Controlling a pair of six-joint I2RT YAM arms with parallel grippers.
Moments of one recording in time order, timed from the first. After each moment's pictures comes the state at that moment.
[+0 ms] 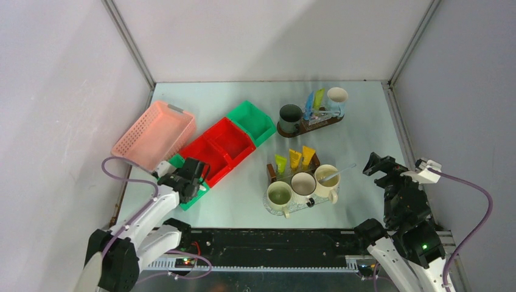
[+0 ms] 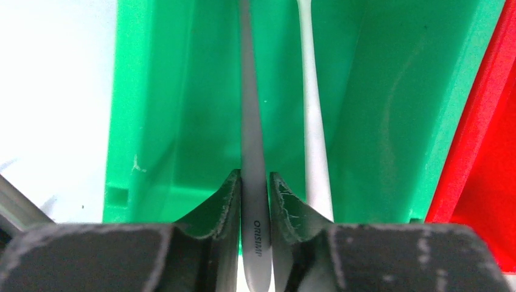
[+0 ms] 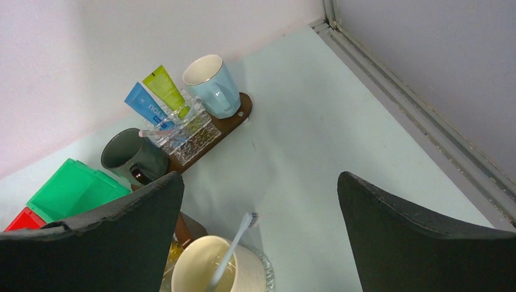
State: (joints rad) left arm -0.33 0.96 0.48 -0.78 -0.56 -1.29; right arm 0.44 0.15 0.63 -0.56 0.70 0.41
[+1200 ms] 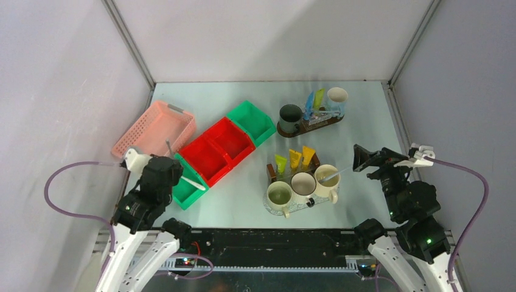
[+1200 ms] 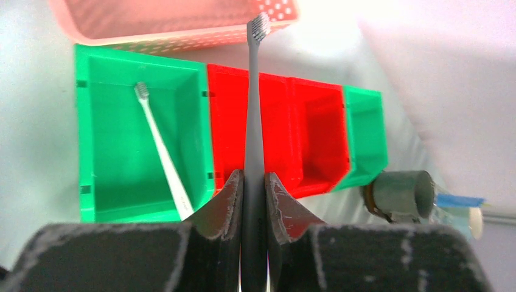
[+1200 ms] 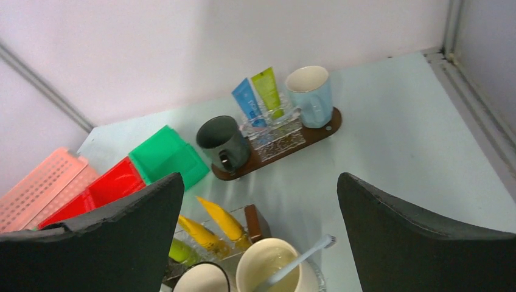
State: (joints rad) left arm -0.38 0.52 0.81 -0.91 -0.63 -1.11; right arm 0.44 0.25 0.73 -0.44 0.39 0.33
